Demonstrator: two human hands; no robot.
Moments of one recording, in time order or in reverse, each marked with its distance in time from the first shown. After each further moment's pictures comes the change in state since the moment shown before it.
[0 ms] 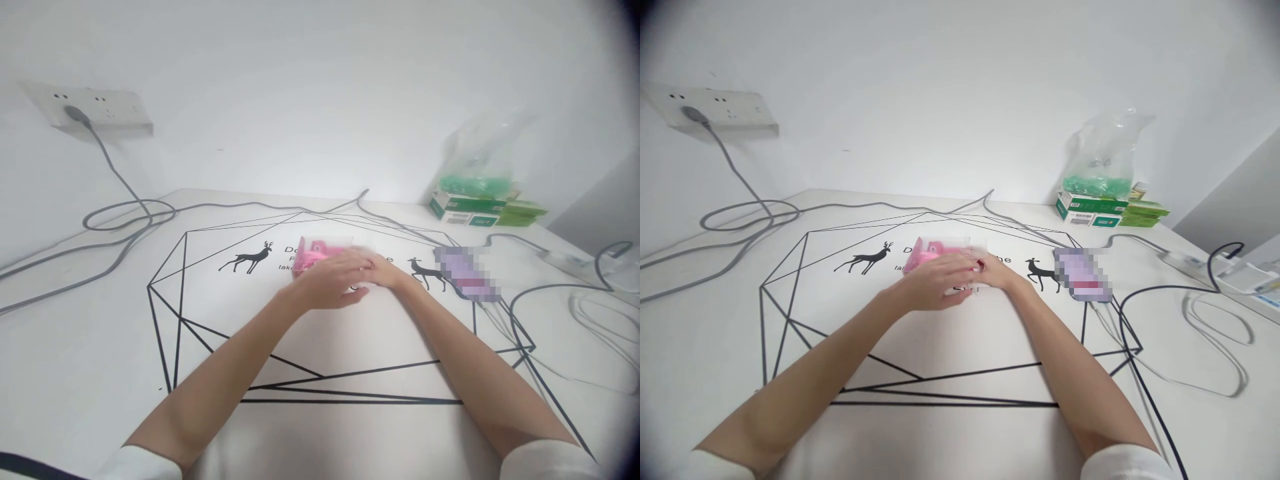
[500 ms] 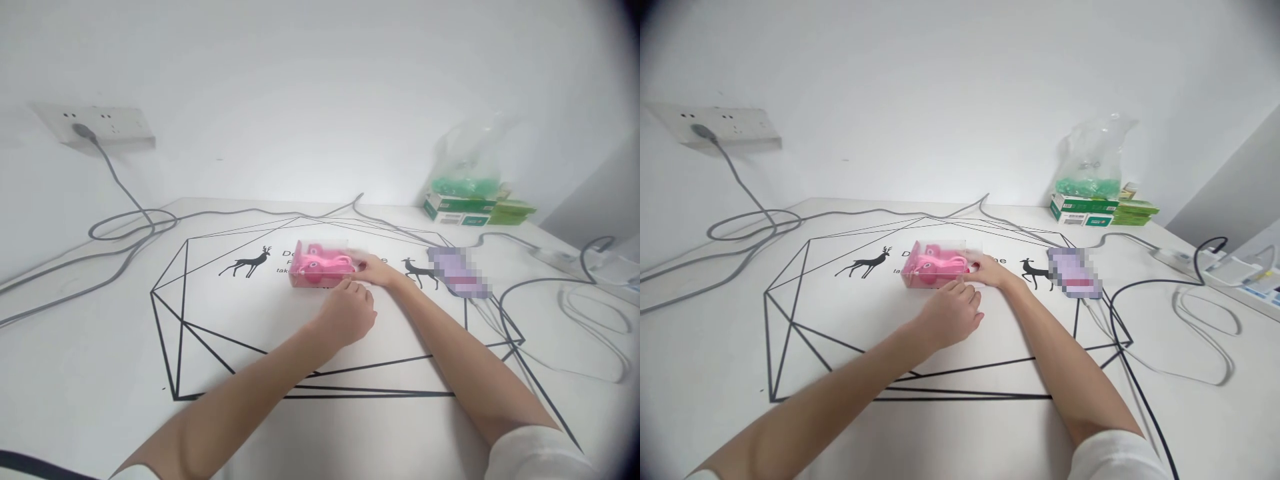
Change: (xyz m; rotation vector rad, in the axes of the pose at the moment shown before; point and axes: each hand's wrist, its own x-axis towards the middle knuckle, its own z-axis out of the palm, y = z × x) left_hand 0.013 0.069 0.035 0.388 -0.290 -0.224; right_hand -0.003 0.009 0.001 0.072 0.090 0.171
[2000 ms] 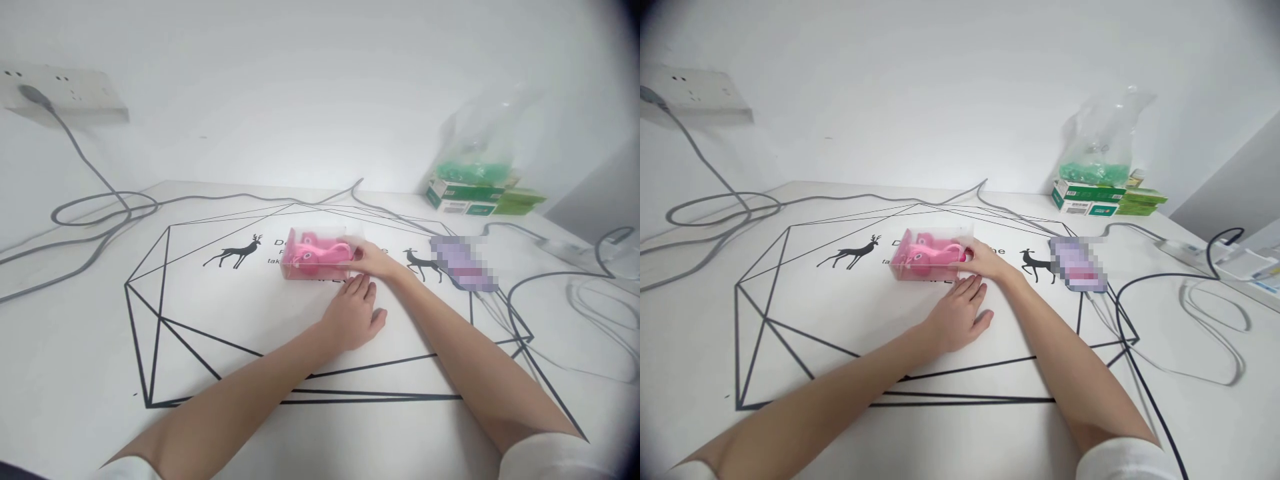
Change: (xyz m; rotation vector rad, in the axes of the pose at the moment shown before) left_hand 0.000 0.021 0.060 -0.293 0.089 -0.194; right_hand 0.004 -0.006 0.002 -0.038 0.047 -0.026
